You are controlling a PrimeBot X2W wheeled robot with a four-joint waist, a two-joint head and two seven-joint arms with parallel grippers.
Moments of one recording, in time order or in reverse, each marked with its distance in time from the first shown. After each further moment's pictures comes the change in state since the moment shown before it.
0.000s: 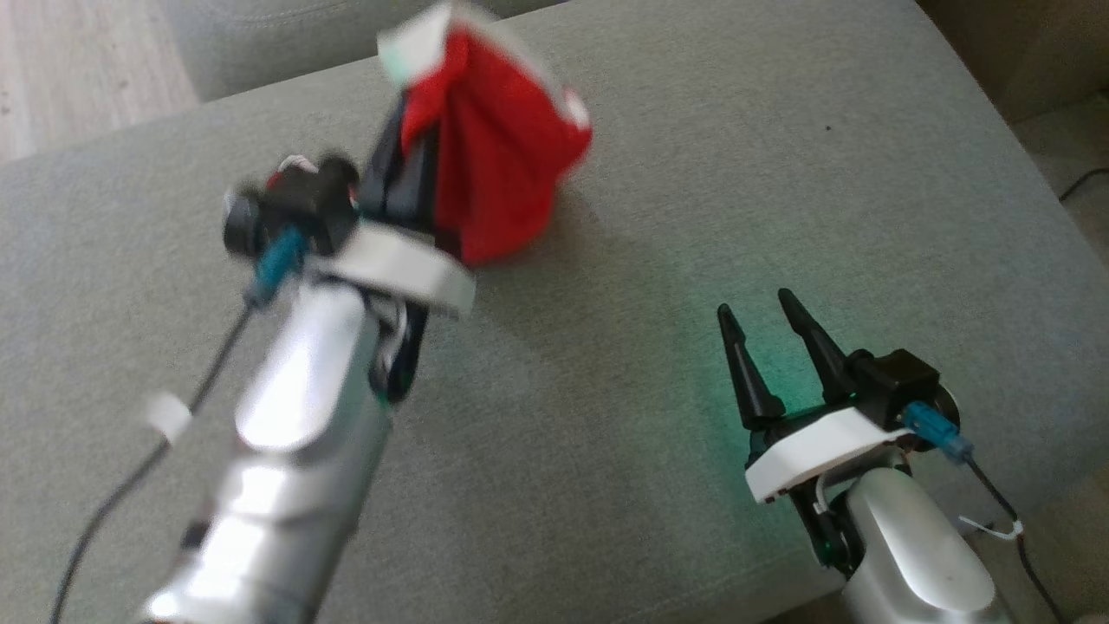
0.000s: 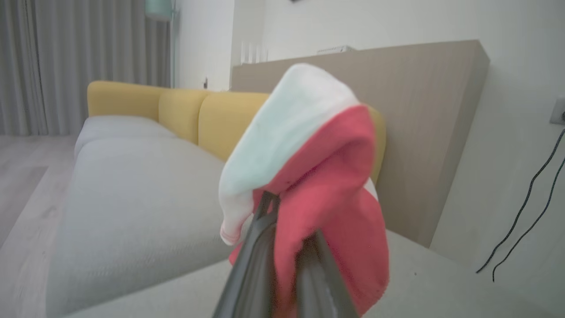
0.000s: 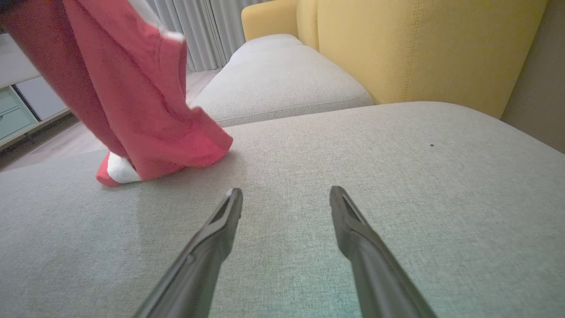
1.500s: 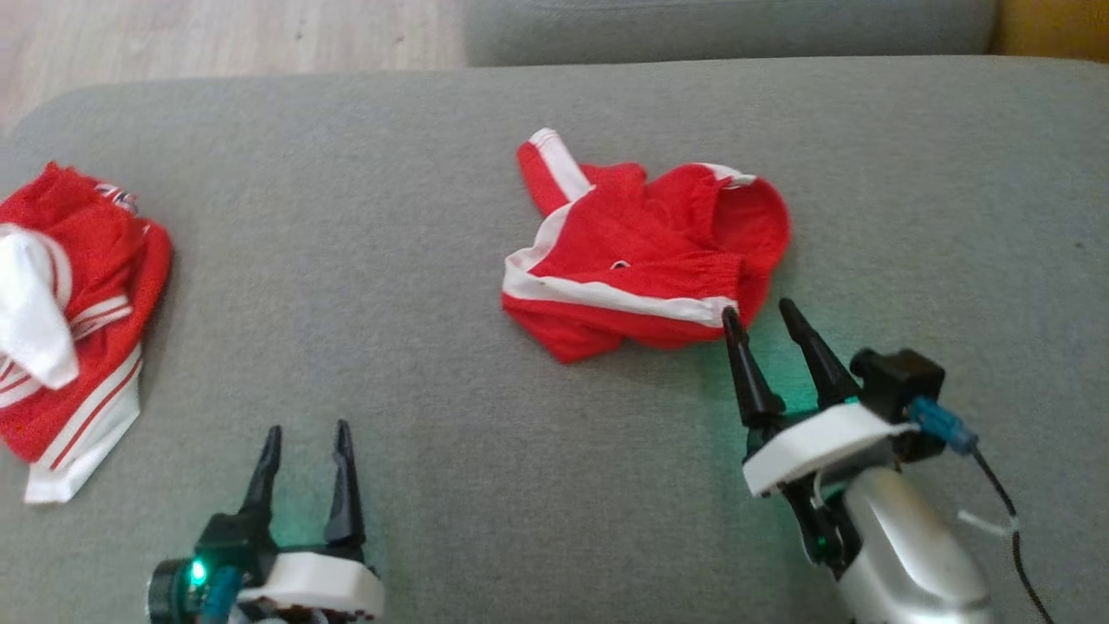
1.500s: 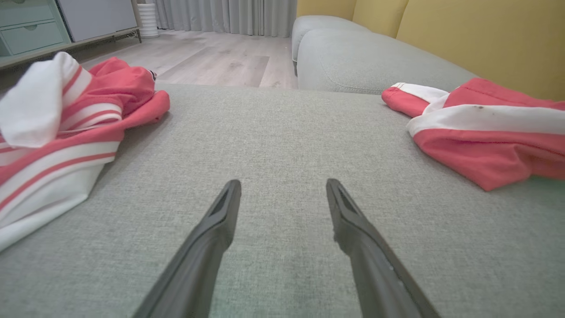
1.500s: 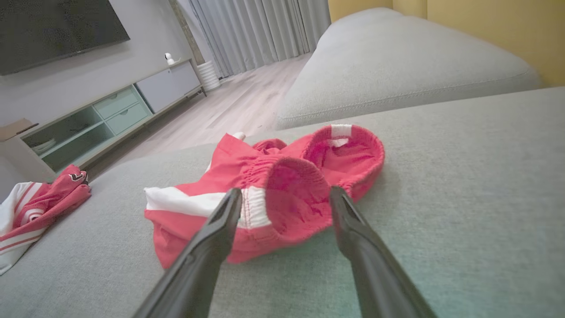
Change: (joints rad) left arm 0.704 0.013 0.308 -0.203 0.175 0.068 0.000; right arm -0.012 0.006 0.011 0.058 0.133 0.000 0.001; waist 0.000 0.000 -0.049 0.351
